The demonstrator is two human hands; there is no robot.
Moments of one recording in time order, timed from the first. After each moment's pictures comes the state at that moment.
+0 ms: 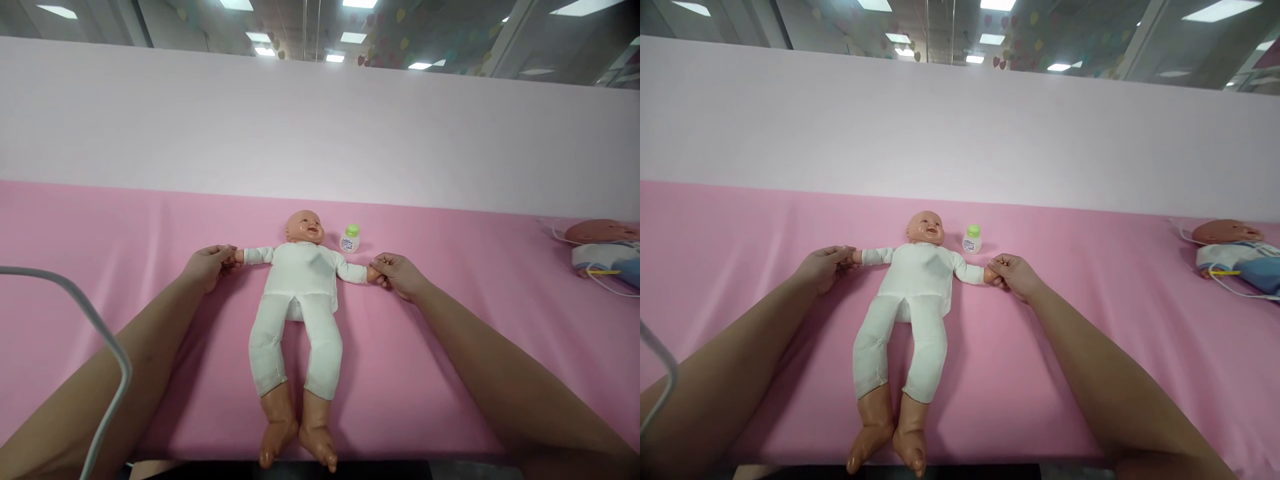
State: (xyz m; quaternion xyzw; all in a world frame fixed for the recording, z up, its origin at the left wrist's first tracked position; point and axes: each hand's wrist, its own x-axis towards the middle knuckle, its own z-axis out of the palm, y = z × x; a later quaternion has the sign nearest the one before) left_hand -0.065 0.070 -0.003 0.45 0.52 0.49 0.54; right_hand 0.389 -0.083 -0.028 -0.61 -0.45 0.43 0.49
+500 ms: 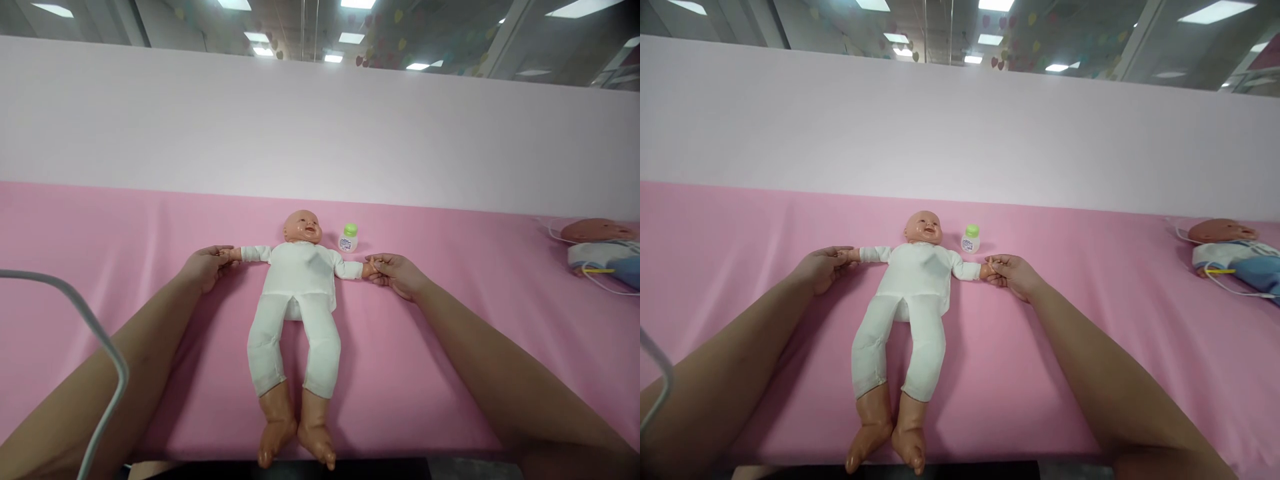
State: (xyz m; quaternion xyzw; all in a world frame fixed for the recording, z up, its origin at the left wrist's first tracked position) left_hand -0.070 0.078 -0.007 0.45 0.50 0.48 0.56; right_hand 0.398 -0.082 -0.032 -0.55 -0.41 0.50 0.53
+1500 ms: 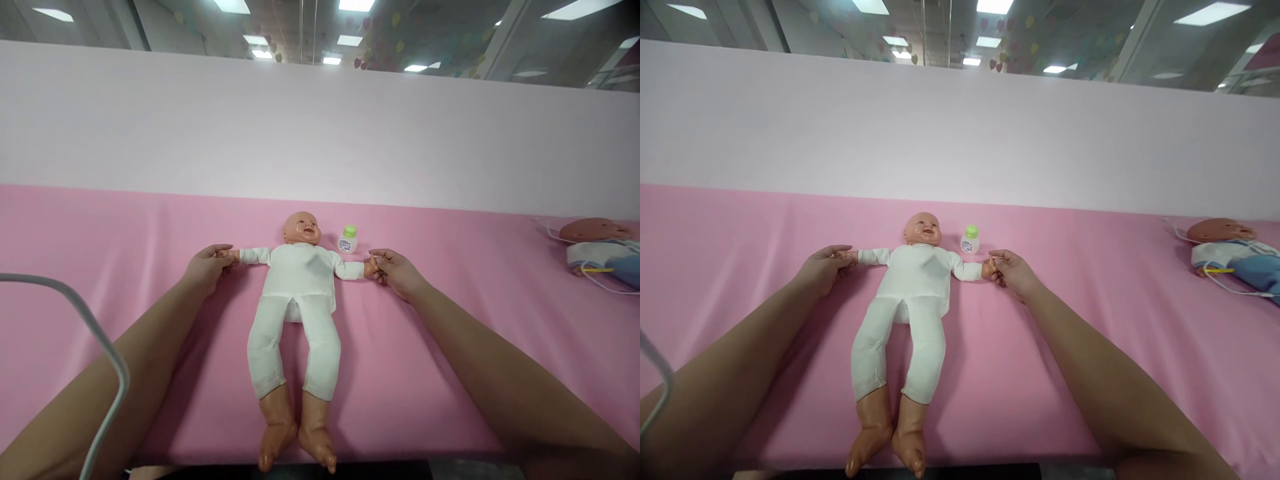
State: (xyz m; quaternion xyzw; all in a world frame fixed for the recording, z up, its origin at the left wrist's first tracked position) left_hand -0.065 0.073 -0.012 0.48 0.51 0.51 0.50; right_hand 0.390 -0.078 -0.034 -0.59 -0.41 0.42 0.55
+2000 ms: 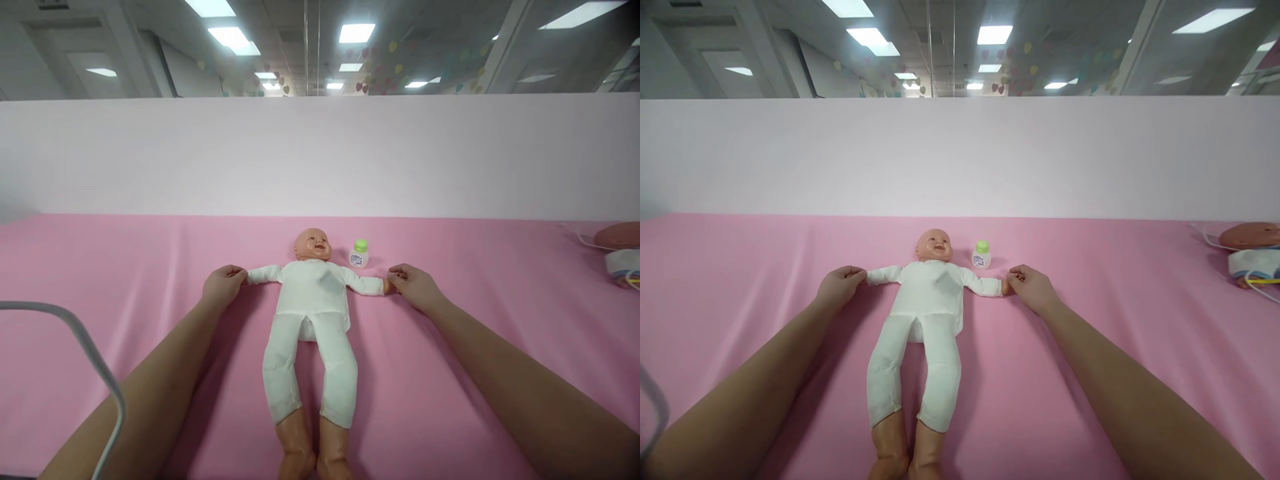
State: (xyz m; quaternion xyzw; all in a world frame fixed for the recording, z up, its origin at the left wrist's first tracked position) left_hand -0.074 0.065 -0.001 0.62 0.67 0.34 0.25; right_hand 0.392 -0.083 -0.026 -0.78 -0.47 0.19 0.37
